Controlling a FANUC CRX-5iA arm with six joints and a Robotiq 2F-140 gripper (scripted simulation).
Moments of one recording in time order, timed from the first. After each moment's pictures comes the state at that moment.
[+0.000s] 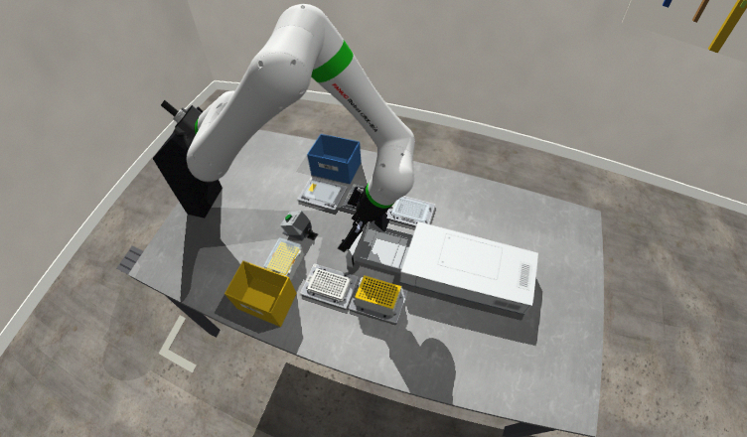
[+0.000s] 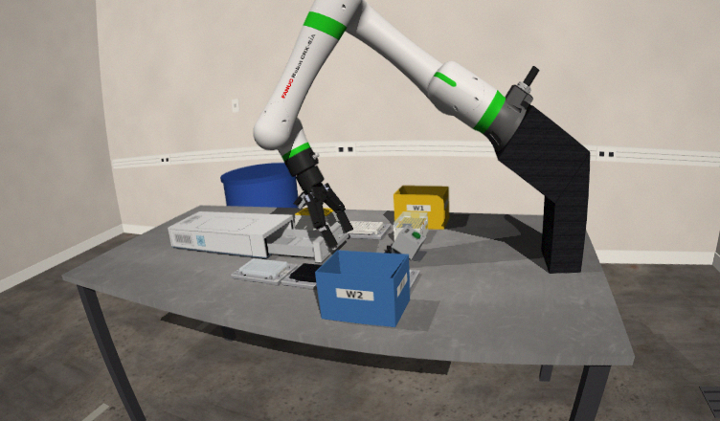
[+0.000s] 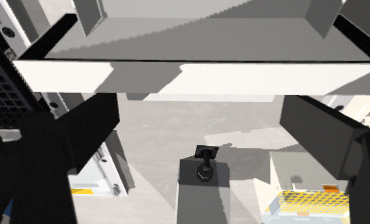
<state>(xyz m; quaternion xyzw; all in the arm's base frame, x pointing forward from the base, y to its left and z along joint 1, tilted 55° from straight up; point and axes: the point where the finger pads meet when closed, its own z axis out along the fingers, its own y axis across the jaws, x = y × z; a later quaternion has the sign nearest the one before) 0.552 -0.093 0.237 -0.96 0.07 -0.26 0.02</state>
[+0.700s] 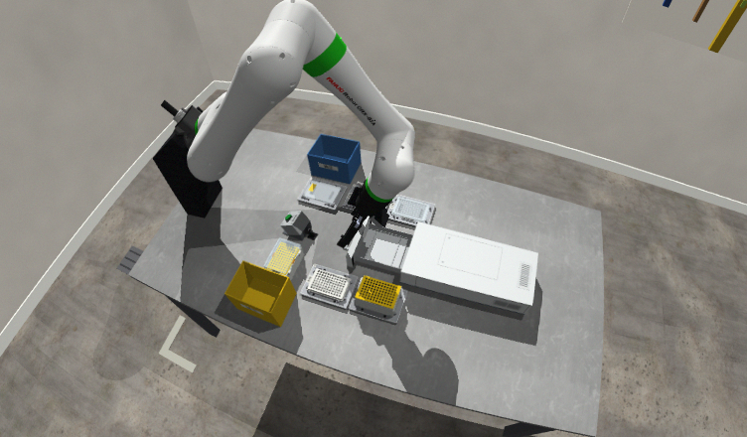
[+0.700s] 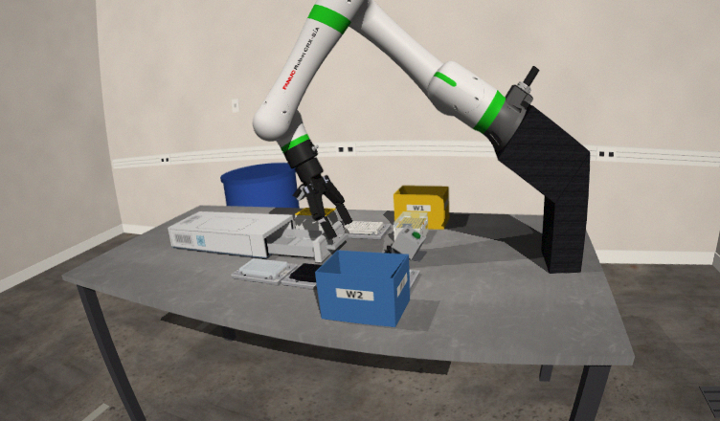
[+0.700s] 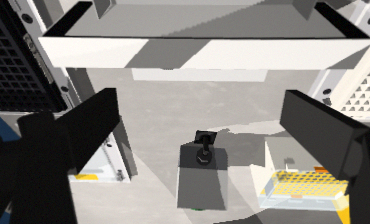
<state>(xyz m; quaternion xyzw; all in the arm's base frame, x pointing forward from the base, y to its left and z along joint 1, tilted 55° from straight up) 0.531 -0.092 0.252 -0.96 0.07 -0.26 0.02</state>
